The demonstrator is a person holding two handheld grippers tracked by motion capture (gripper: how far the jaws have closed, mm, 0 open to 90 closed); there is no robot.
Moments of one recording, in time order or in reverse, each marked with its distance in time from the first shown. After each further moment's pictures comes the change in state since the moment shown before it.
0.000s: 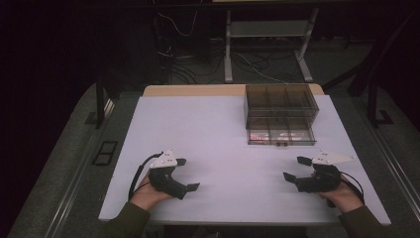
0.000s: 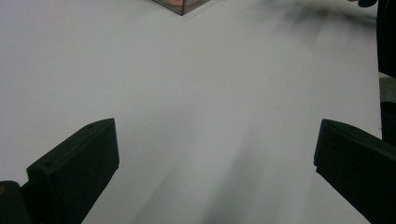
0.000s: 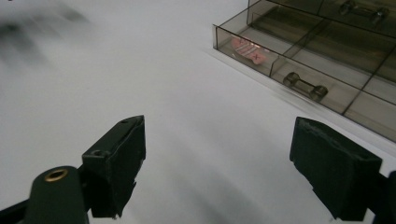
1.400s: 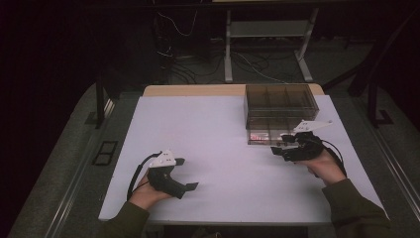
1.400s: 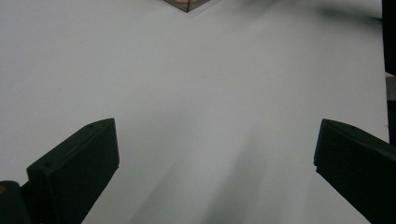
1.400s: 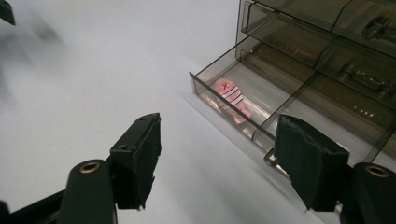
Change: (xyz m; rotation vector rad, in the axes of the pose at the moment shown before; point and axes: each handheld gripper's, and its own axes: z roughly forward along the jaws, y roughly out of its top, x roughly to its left) left arm 0.003 -0.002 -0.001 0.001 0.010 -0.006; right arm -0.028 0.068 0.046 0.085 0.037 -0.002
